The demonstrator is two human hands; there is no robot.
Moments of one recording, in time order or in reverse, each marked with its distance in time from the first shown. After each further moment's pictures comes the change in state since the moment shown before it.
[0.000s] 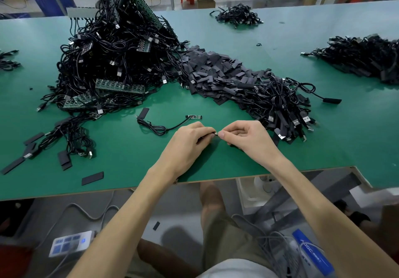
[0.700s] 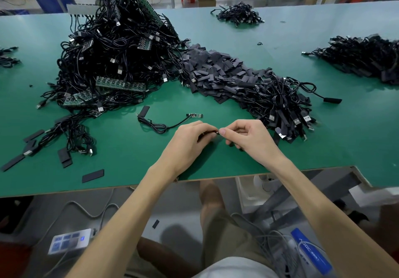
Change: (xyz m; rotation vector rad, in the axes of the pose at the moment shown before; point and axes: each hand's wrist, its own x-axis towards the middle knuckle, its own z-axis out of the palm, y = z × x) left_hand 0.001 0.004 -0.002 -0.062 -0.004 -0.027; right_hand 0.001 0.002 -0.001 0.013 -0.016 -0.002
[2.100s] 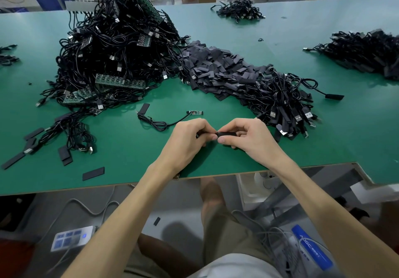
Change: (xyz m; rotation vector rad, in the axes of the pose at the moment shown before) left_hand -0.004 0.001 -0.001 -0.154 0.022 -0.091; right_hand -0.002 0.003 0.000 -0.033 -0.073 -0.078
